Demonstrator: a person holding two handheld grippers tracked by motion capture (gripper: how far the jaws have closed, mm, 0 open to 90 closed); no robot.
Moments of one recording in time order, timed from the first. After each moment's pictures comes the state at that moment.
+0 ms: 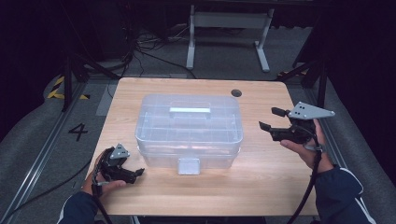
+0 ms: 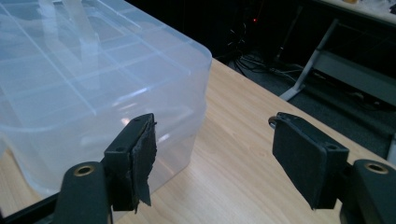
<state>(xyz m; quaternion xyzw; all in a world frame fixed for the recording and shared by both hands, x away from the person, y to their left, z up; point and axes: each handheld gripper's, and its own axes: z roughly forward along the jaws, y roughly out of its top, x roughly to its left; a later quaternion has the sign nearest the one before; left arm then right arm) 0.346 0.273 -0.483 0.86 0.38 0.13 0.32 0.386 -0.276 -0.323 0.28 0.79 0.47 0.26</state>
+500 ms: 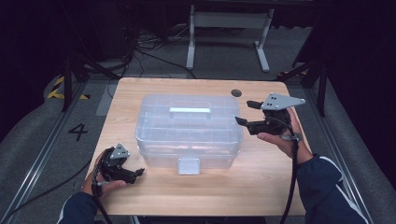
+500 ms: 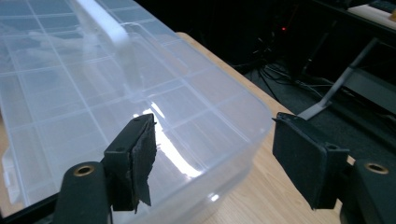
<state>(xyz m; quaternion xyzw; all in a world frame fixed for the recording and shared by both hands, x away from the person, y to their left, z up) 0.346 0.273 -0.483 0.86 0.38 0.13 0.32 0.402 -0.210 -0.308 0.23 0.82 0.47 0.24</state>
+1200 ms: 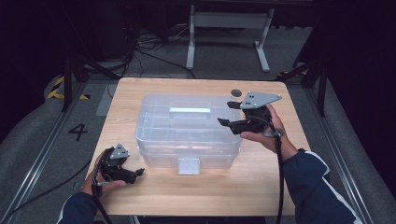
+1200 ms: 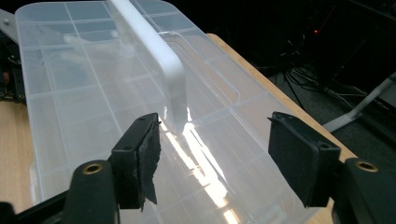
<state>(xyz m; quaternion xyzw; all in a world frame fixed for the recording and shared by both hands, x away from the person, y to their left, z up) 0.346 0.273 -0.483 0.86 0.38 0.13 0.32 0.409 -0.166 -0.306 0.19 0.84 0.47 0.21</state>
